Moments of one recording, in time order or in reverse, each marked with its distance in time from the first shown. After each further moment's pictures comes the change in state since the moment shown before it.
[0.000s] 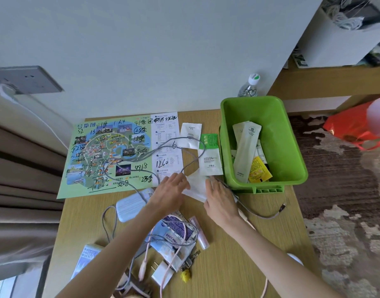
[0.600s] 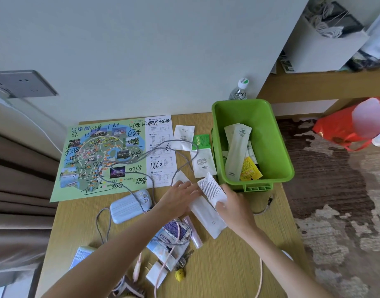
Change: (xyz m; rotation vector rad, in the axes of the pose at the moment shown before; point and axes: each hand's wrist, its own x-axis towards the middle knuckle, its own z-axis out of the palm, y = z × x) left_hand 0.017 0.027 0.023 0.341 -0.194 0.291; right_hand -0.048 0.031 -0.039 0.503 0.128 0.244
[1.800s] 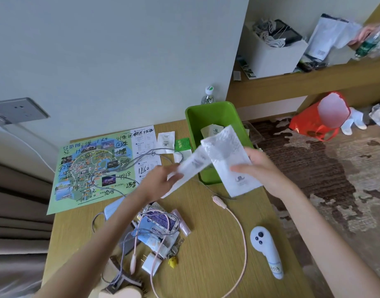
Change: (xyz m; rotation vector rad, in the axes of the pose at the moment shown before) left_hand -0.039 0.013 -0.133 -0.692 0.283 -0.226; right_hand -0.038 0.017 -0.154 0.812 -0.110 -0.017
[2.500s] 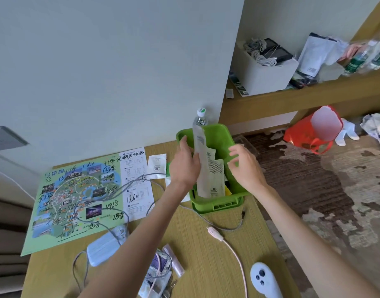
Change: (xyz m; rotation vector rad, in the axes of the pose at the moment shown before) left_hand 0.148 0.064 0.016 -0.191 0.396 -0.329; right_hand 0.109 0.016 -0.022 -0.745 0.434 -0.164
